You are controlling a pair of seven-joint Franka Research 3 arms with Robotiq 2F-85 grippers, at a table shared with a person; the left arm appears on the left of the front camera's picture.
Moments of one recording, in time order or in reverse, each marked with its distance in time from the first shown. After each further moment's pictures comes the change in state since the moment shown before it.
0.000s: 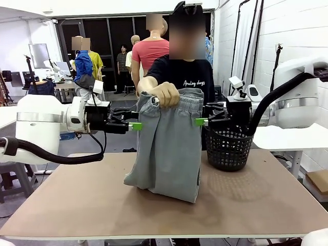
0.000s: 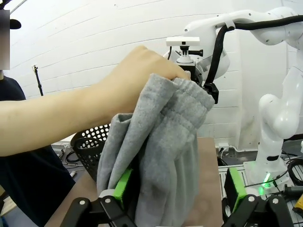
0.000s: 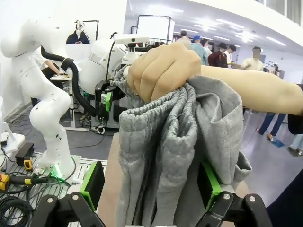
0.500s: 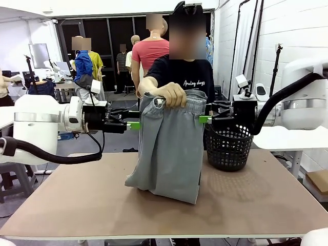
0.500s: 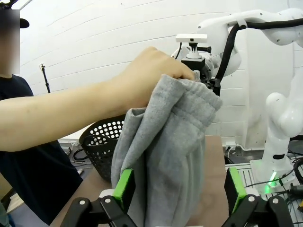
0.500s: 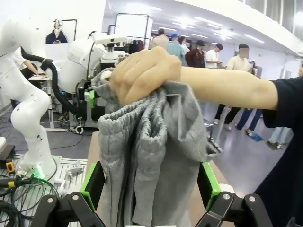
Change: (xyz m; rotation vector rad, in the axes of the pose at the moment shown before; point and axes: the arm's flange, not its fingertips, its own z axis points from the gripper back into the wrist) left arm 0.000 0.003 0.008 0.044 0.009 -0.009; right arm 0.006 0.001 0.018 -0.133 0.009 0.026
